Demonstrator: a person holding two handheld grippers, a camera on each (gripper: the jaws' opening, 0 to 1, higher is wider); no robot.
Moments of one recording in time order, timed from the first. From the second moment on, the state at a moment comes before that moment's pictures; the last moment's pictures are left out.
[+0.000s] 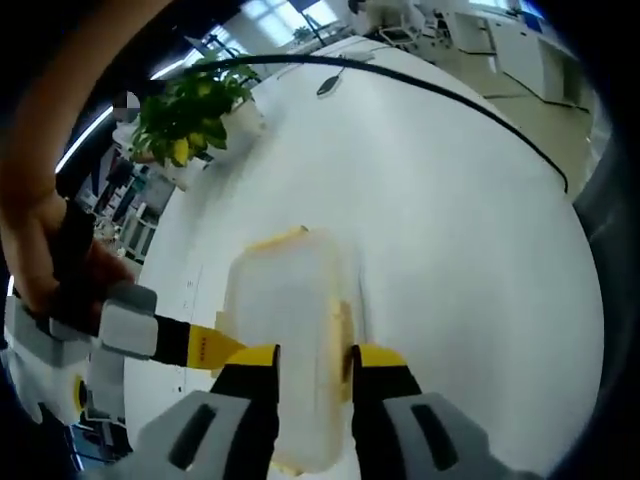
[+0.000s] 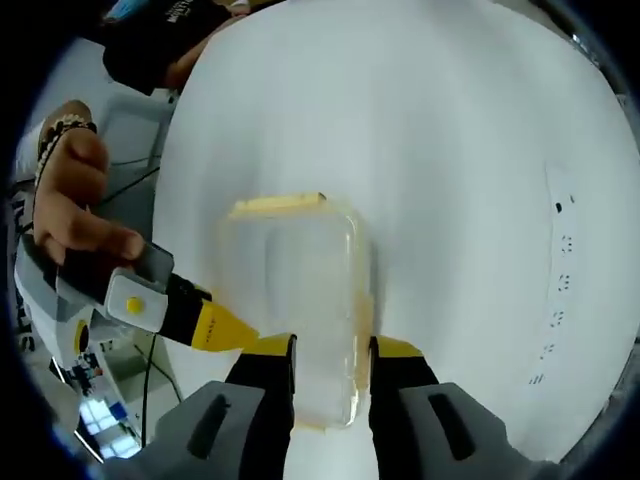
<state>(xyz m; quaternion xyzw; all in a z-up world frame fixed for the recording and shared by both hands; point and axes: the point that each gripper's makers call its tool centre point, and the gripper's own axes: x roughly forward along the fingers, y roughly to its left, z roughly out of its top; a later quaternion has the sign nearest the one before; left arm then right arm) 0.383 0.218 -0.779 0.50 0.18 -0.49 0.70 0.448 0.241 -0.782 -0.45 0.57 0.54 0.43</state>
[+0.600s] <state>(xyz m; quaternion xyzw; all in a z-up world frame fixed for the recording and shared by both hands) 0.388 0.230 -0.769 0.26 0.22 -0.44 0.83 0.466 0.214 -0.765 -0.34 0.42 0.45 0.71</state>
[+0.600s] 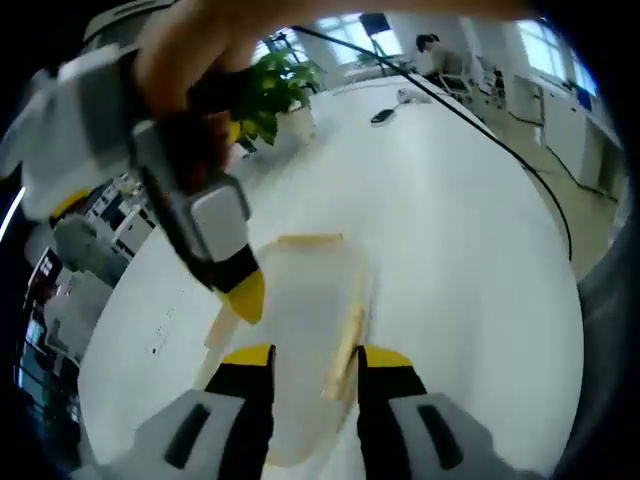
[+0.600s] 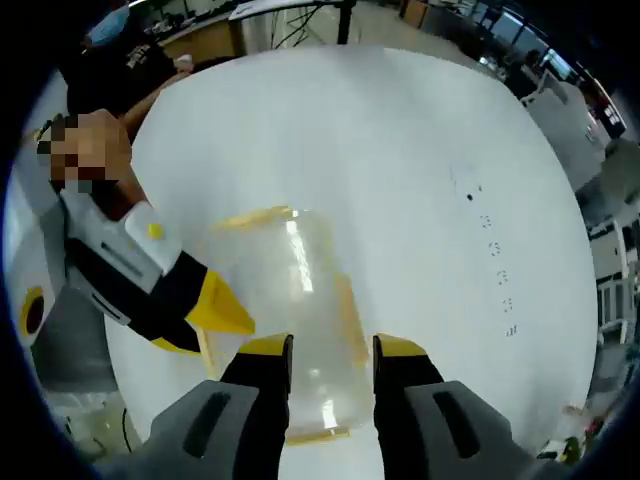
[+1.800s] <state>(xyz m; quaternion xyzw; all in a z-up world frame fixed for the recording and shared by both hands) 0.406 0.285 -0.802 0.08 0.27 -0.37 0.88 0.392 0.171 -0.806 -0.13 0.31 0.39 0.86</state>
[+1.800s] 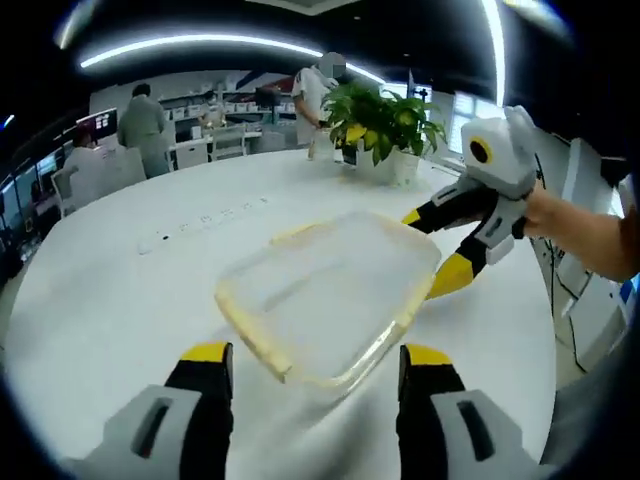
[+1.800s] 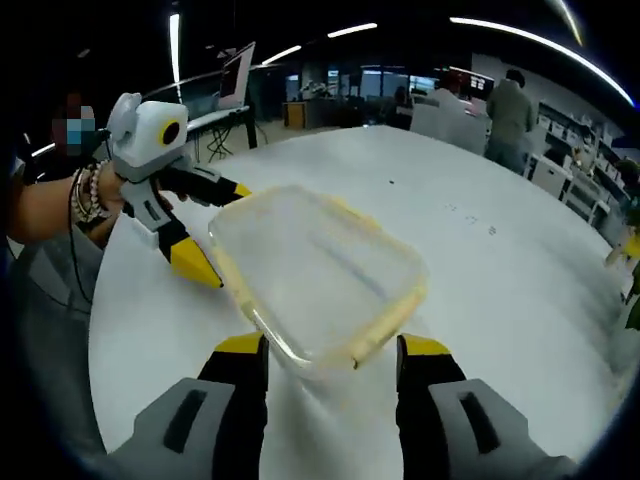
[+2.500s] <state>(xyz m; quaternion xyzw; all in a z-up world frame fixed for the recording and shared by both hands) 0.414 0.332 -0.809 0.12 0.28 -0.32 0.90 0.409 0.206 -0.813 -0.15 0.29 0.40 0.86</state>
